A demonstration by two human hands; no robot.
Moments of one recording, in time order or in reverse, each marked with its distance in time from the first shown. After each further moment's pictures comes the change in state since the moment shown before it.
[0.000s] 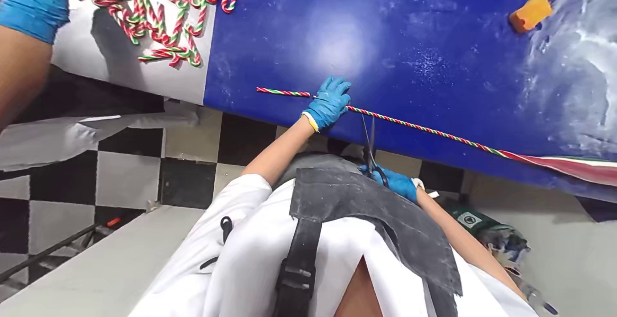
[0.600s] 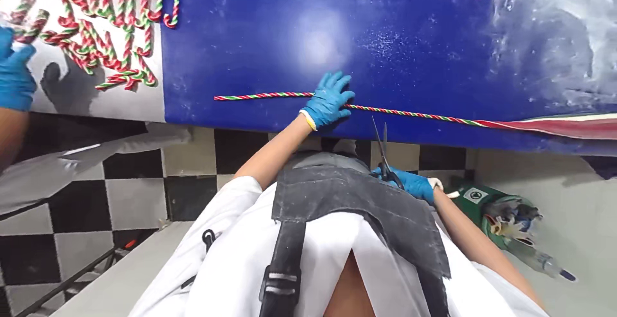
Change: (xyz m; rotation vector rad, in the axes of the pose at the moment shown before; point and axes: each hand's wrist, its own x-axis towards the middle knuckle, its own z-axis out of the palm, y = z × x) left_hand 0.066 0.085 0.035 0.037 -0.065 0.092; right_hand -0.082 0.090 -0.054 0.043 -0.033 -0.003
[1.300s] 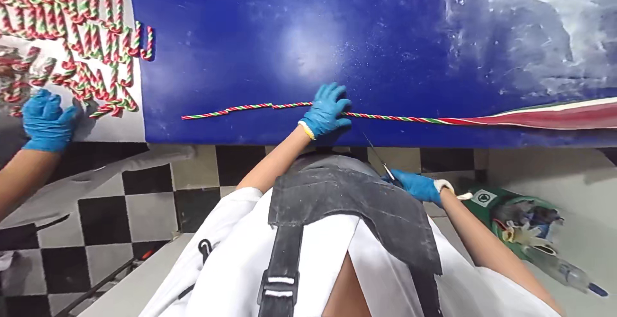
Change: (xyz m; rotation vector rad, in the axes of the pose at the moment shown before) left_hand 0.079 0.100 0.041 0.030 -0.040 -0.037; right_hand -0.074 0.074 -0.089 -0.278 0.025 0.126
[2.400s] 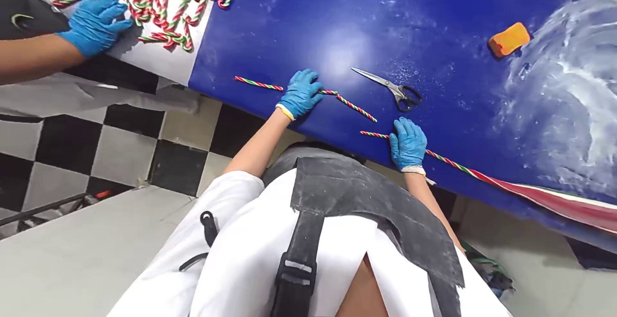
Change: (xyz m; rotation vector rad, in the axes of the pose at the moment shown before) left_hand -0.137 -0.179 -0.062 -0.036 0.154 -0.406; right_hand 0.154 -0.108 -0.061 -0.846 1.196 -0.422
